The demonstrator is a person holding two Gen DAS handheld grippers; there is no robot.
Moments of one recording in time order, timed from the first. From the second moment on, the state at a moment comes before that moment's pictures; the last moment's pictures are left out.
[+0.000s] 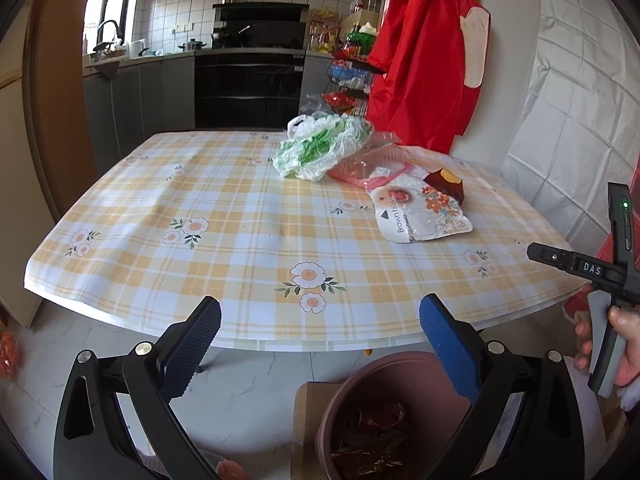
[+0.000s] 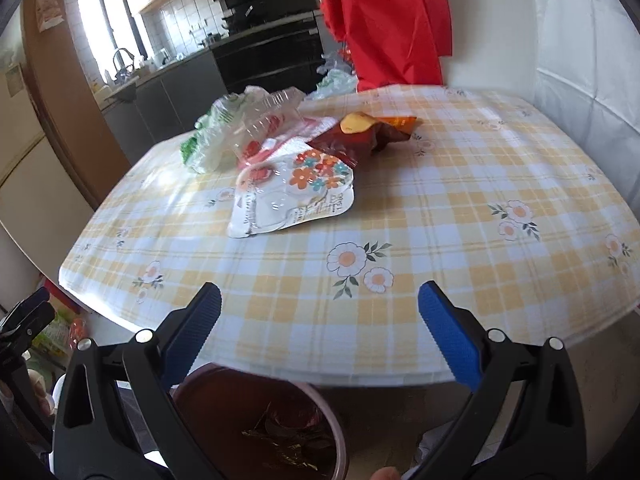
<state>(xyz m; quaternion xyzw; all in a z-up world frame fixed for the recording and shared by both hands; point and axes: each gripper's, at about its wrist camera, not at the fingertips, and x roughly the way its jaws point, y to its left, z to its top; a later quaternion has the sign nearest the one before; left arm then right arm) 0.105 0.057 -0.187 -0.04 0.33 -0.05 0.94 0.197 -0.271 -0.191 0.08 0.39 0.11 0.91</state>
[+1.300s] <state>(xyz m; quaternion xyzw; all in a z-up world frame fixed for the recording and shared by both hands) 0.197 0.032 -0.201 -0.05 0.34 -0.08 0.94 0.288 -0.291 -0.223 0.26 0.37 0.15 0.88</state>
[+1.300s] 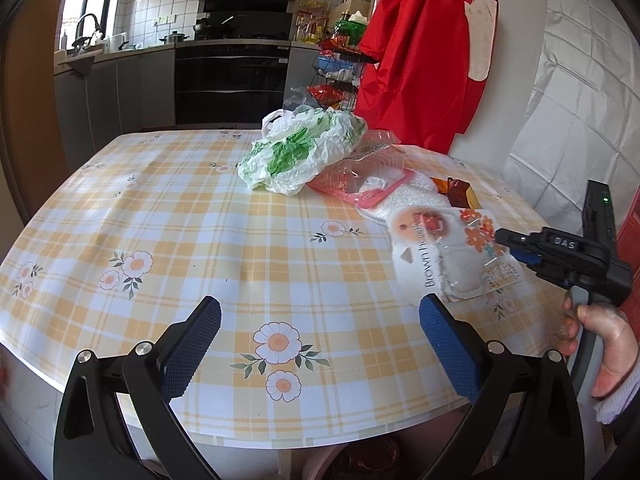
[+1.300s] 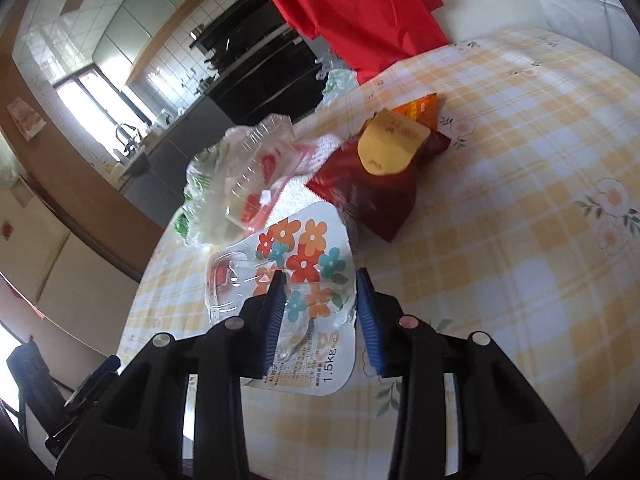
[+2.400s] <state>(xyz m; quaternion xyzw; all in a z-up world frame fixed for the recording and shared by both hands) 0.400 0.028 -0.206 0.13 0.35 -0.08 0.92 0.246 -0.388 -0.201 0.31 0.32 0.07 0.89</state>
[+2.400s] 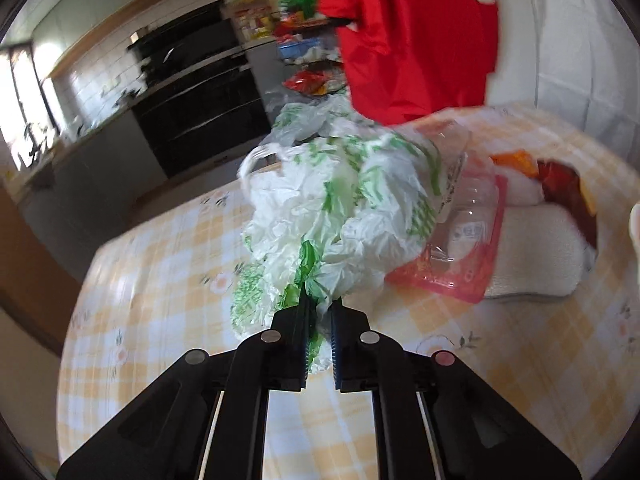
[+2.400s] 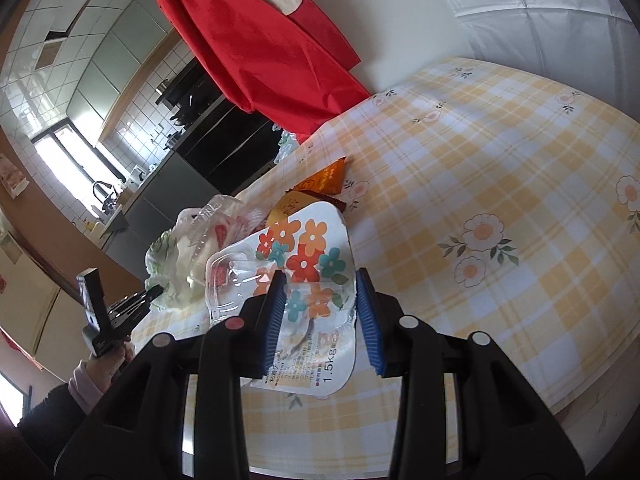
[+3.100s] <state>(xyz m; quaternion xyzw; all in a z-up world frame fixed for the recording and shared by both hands) 0.159 0.091 -0.054 0.00 0.26 -0.13 0.96 0.167 -0.360 -0.114 0.29 0.24 0.11 0.92</state>
